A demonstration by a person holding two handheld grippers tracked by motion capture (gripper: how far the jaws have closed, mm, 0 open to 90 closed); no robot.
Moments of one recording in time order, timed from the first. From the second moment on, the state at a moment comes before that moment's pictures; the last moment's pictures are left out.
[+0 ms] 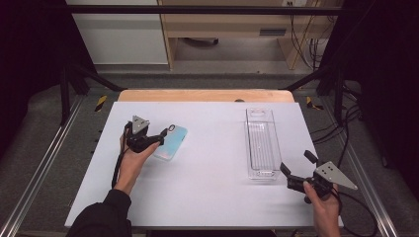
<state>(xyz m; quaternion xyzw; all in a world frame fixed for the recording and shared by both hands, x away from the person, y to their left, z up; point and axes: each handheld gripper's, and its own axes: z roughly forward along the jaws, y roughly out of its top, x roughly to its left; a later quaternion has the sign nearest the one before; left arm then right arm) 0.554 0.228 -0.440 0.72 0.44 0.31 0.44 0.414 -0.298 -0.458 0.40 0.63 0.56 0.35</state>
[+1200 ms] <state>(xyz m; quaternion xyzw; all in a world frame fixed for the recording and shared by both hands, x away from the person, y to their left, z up) 0.611 0.218 -0.472 0.78 0.47 0.26 0.32 0.412 -0.301 -0.458 0.40 0.63 0.56 0.35</state>
